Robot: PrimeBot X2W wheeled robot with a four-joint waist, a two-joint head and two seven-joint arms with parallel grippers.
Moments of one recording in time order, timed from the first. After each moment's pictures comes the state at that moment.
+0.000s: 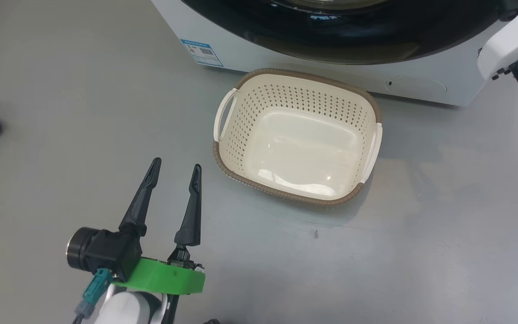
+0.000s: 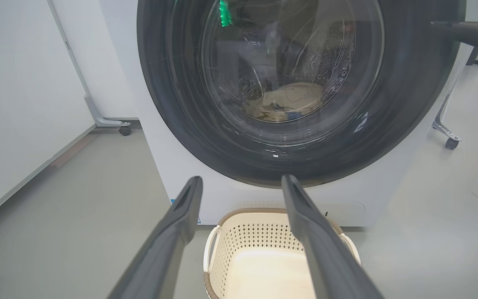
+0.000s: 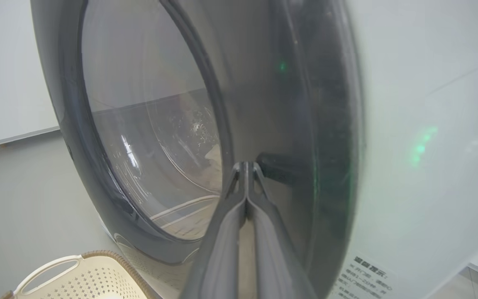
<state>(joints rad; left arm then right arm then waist) -0.12 0.04 -0.36 -0.05 -0.35 0.07 -0.25 -0.86 -0.43 0.36 0.37 0.27 0.13 -0.01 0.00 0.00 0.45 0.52</state>
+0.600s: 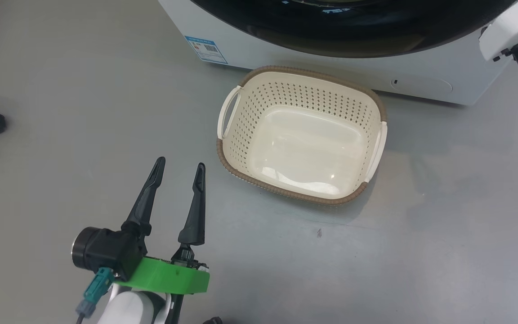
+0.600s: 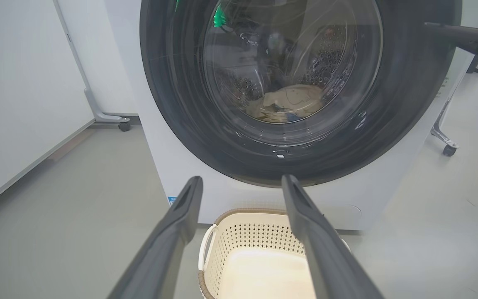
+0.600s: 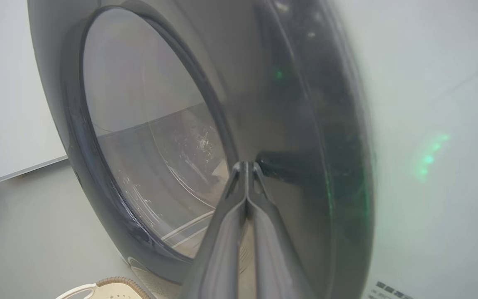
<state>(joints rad) -0.13 0.04 -0.38 -0.06 -0.40 0.08 -0.25 -0.94 -0.38 0.32 0.49 0.33 0.15 -0.06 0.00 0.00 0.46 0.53</state>
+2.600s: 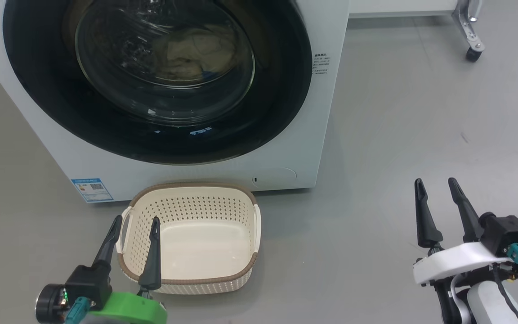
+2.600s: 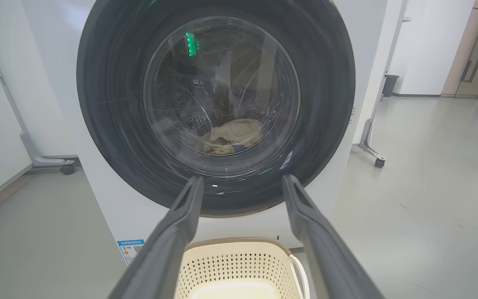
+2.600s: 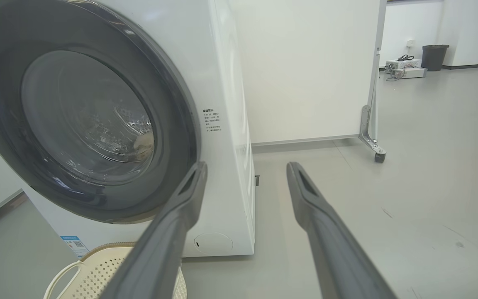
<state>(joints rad) -0.01 0.09 -0.25 0.12 -0.34 0.07 -0.25 -0.06 -0.18 0.21 0.17 0.46 0.04 -0.25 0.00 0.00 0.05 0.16</state>
